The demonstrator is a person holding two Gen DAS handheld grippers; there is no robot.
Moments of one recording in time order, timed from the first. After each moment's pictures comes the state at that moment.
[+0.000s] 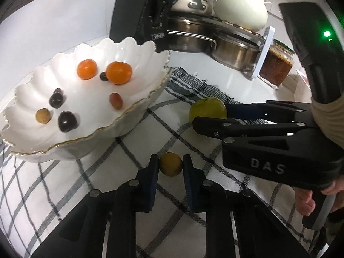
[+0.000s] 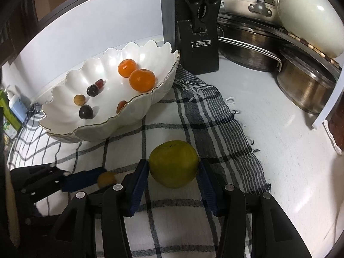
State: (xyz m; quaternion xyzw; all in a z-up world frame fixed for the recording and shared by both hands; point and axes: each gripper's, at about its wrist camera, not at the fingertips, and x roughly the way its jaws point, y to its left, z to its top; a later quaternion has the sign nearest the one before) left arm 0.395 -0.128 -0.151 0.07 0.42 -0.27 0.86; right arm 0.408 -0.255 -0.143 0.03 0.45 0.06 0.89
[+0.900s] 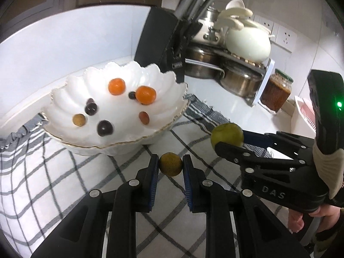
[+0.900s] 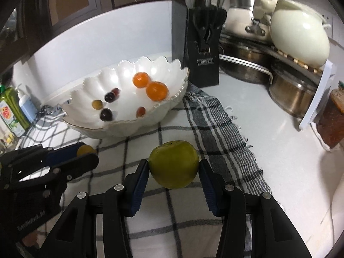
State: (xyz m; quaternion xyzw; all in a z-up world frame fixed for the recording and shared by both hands) left arm 0.364 -0.087 -0.104 0.03 0.37 -0.23 0.90; right arm 0.357 -0.240 -0.112 0.02 0.40 0.06 0.92
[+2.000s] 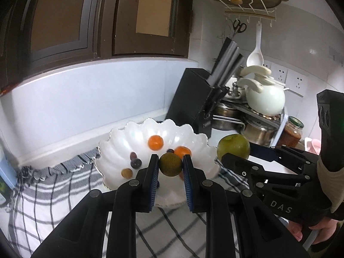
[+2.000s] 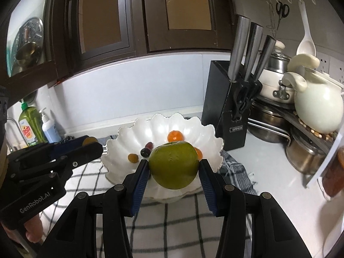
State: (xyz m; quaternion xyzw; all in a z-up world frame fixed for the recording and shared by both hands) left arm 0.381 -0.033 -0.024 0.01 0.26 -0.17 0.95; right arm 0.378 -0.191 -0.030 0.01 0.29 0.12 0.95
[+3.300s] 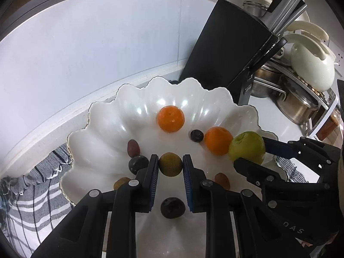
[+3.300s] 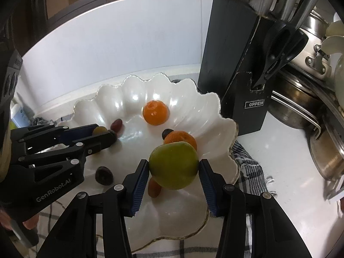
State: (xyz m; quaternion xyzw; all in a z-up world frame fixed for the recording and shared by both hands) left arm 0.527 -0.058 -0.107 0.05 0.41 -0.15 0.90; right arm 0.502 -0.191 -0.112 -0.01 0.42 0.11 0.90
